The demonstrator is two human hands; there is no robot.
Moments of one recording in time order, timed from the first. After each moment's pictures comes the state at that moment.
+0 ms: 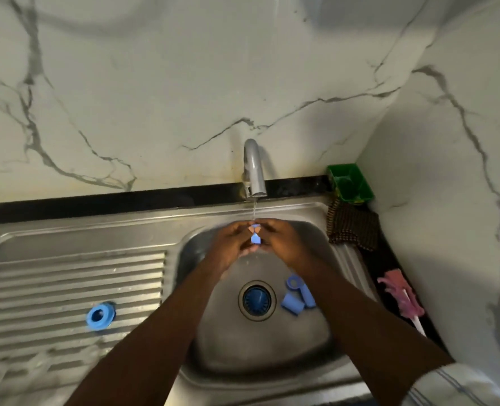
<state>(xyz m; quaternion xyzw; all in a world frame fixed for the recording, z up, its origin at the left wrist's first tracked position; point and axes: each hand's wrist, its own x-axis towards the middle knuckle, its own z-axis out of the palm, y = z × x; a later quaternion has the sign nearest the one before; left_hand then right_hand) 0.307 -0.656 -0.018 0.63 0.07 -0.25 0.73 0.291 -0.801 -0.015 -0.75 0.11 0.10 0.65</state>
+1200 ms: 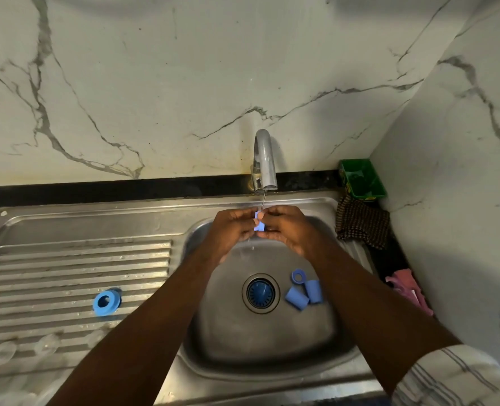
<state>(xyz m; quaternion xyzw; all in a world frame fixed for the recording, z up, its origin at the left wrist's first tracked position) 0.322 -0.639 -0.016 0.65 0.04 -0.23 0.72 0.315 -0.804 -0.010 -0.64 0.15 0.18 0.73</state>
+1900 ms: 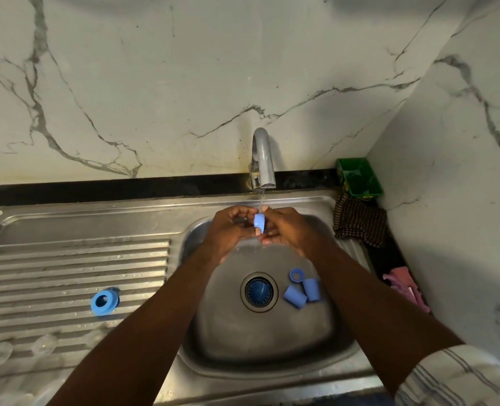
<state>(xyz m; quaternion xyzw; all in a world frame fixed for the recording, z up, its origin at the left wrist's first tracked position) 0.318 -0.640 -0.019 0.70 0.03 -0.19 0.68 0.311 -0.804 -0.006 -0.71 0.16 0.21 0.65</state>
